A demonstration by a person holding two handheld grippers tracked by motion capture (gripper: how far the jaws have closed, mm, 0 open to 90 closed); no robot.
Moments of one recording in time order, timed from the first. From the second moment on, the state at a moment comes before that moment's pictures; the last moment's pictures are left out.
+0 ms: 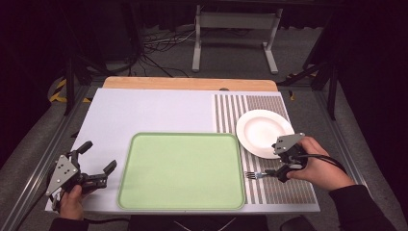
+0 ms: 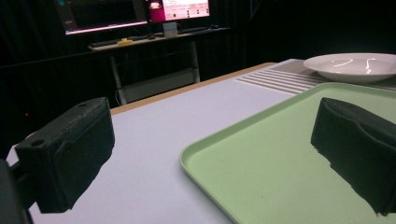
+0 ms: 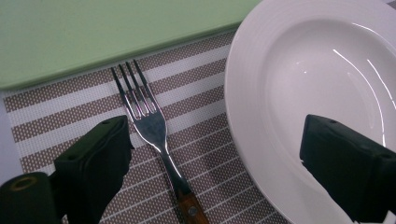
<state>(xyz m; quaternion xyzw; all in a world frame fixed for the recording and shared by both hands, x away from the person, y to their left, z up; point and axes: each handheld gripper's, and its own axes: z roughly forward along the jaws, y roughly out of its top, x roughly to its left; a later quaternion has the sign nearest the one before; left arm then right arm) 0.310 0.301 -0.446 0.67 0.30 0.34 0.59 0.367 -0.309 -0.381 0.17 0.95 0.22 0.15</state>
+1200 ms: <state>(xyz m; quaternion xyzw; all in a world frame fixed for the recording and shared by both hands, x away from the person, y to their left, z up) 0.310 0.300 -0.447 0.67 0.30 0.34 0.58 0.376 -0.309 -0.394 0.06 0.99 0.12 0.06</state>
